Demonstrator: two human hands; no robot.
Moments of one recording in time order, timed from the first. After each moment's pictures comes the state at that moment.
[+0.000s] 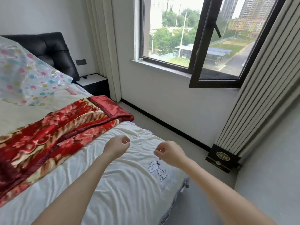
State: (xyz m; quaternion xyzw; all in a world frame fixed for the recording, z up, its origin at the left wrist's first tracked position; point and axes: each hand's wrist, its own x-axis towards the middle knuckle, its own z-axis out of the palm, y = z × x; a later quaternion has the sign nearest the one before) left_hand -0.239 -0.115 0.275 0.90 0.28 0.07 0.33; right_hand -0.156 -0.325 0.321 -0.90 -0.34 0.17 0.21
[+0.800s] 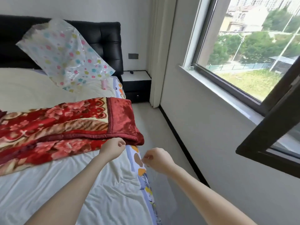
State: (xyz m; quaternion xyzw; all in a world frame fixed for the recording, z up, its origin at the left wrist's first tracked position) left_hand 0.192 0.036 0.213 0.77 0.54 0.12 0.31; right_hand 0.354 -0.097 0.263 -0.76 -0.58 0.27 0.12
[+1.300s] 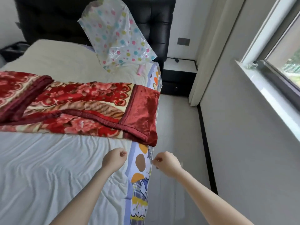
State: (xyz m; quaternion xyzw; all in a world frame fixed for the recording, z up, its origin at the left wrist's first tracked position) left_hand 0.309 0.054 0.126 0.60 0.73 0.13 0.31; right_hand 0.528 0.032 0.178 -0.66 -0.67 0.34 0.05
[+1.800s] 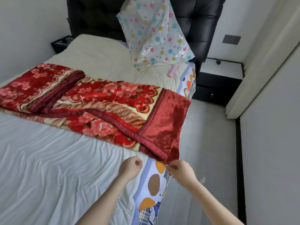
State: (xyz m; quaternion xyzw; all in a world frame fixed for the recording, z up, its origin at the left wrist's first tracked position) left_hand 0.319 0.160 0.076 0.50 0.78 0.13 0.34; right_hand 0.529 0.186 0.118 -0.62 -0.68 0.38 0.05
